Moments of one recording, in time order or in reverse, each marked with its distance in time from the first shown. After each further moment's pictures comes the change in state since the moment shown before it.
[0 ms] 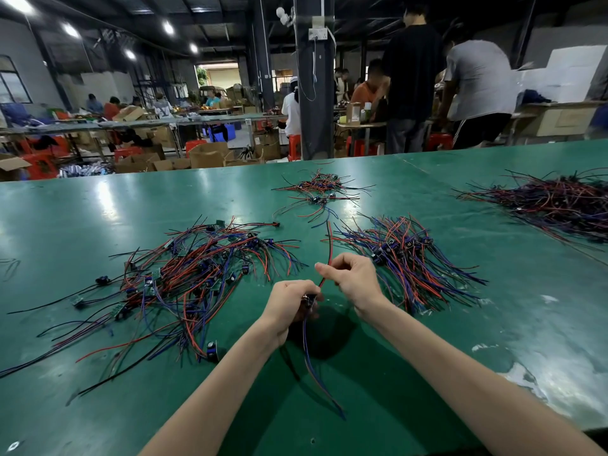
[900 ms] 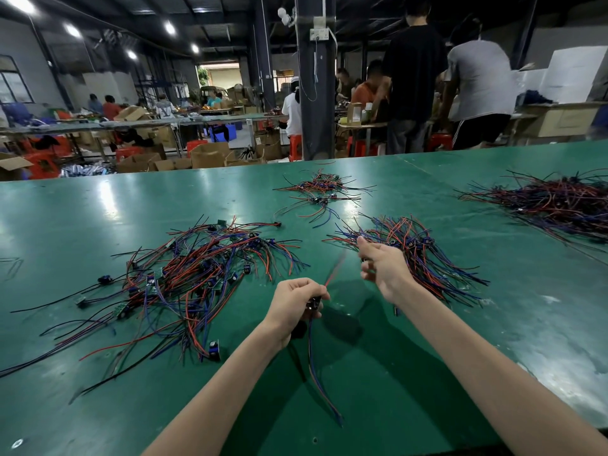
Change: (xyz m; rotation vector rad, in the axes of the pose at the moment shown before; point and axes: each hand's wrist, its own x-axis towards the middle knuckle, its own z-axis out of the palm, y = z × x) left_hand -0.003 -0.002 0.000 0.067 -0.058 0.119; right_hand 0.027 -0.011 -0.044 0.296 0.080 0.278
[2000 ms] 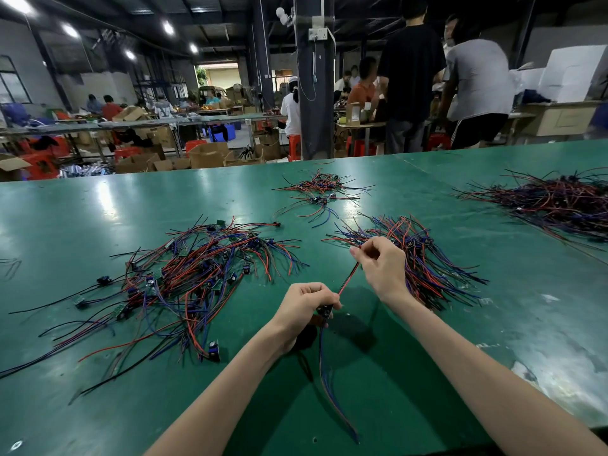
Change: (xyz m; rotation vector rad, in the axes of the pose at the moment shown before) left_hand -0.009 0.006 0.007 0.060 -0.185 -0.013; right_hand 0.008 0.019 -0.003 -0.630 0.195 -0.629
